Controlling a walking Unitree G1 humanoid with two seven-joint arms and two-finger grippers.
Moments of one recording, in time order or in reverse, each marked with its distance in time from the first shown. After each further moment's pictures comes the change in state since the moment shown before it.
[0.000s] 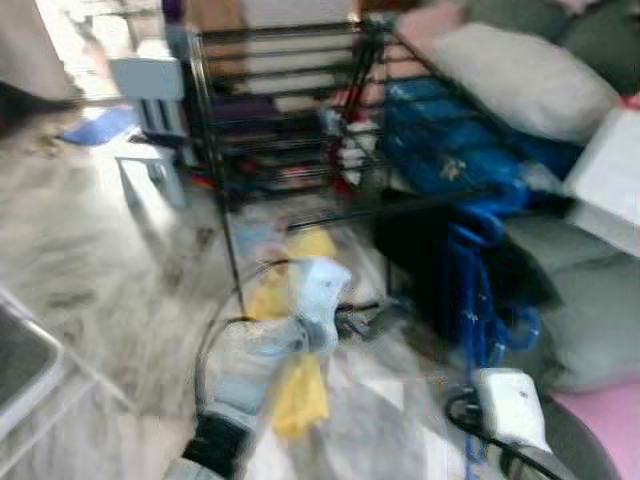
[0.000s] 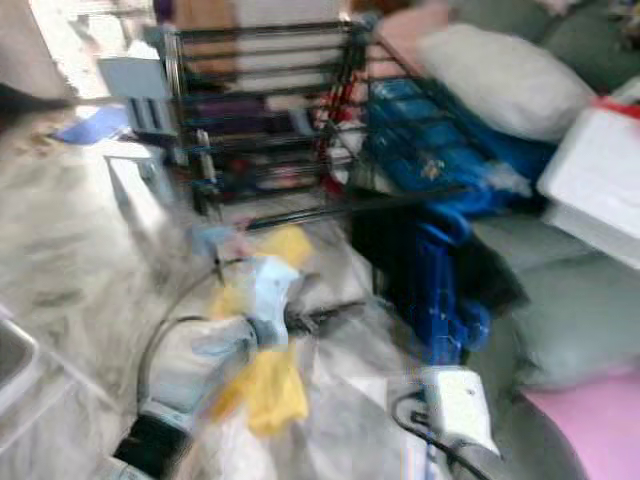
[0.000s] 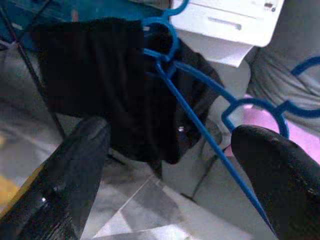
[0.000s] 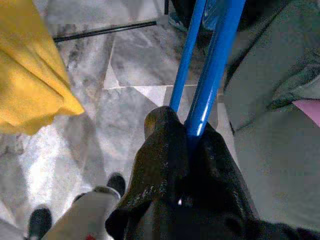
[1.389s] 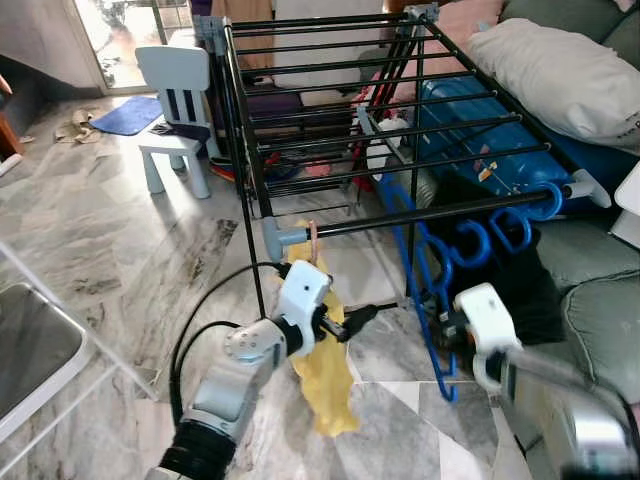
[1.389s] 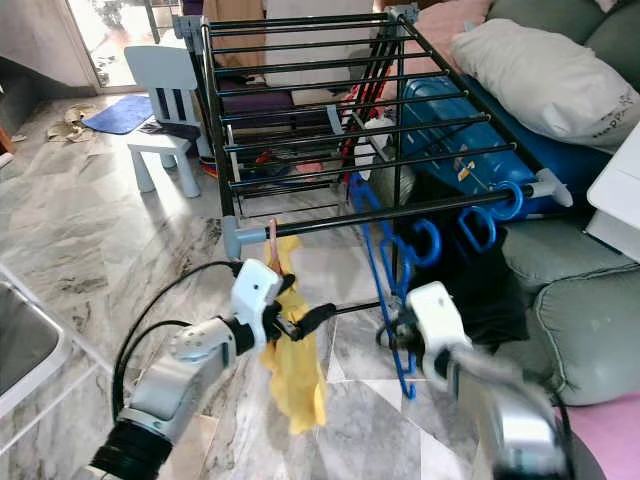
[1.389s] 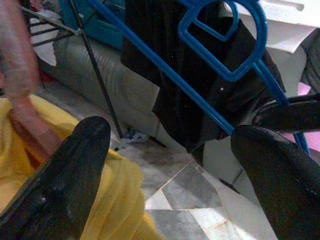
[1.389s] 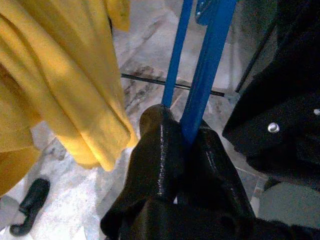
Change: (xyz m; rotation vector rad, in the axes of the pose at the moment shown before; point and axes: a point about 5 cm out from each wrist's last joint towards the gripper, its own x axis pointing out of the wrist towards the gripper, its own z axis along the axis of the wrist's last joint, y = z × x) left arm -0.016 0.015 -0.003 0.057 0.022 0.090; right arm 0.036 0.017 0.100 -0.261 -0.058 0.354
